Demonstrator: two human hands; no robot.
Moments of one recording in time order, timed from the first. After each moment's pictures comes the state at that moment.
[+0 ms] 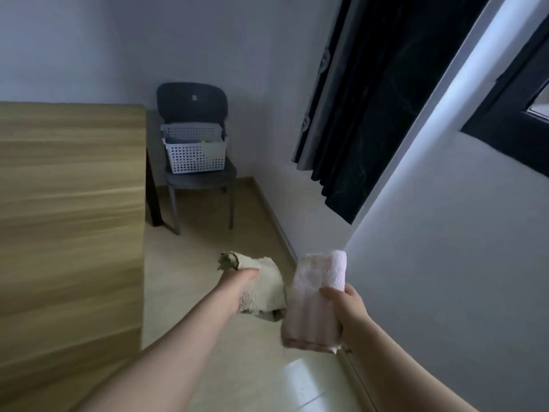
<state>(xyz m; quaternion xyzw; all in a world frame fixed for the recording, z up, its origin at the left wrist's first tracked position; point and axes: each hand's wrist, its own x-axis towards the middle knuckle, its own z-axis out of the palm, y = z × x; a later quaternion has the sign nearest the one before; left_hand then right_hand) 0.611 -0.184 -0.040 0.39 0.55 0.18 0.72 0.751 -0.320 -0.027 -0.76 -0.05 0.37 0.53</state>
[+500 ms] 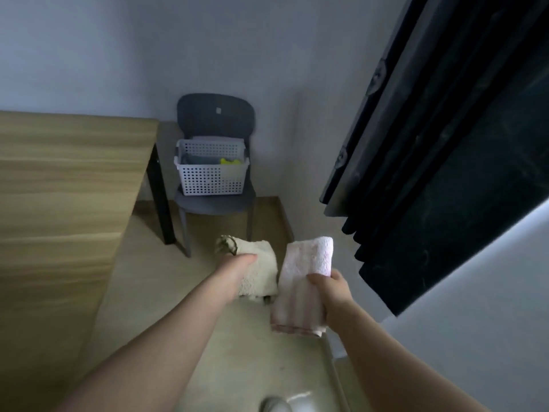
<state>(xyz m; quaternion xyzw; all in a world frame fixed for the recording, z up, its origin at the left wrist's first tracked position) 0.734 0.014 -0.035 0.35 0.57 0.26 0.70 0.878 -0.083 -0.039 -0.74 -0.13 0.43 0.50</state>
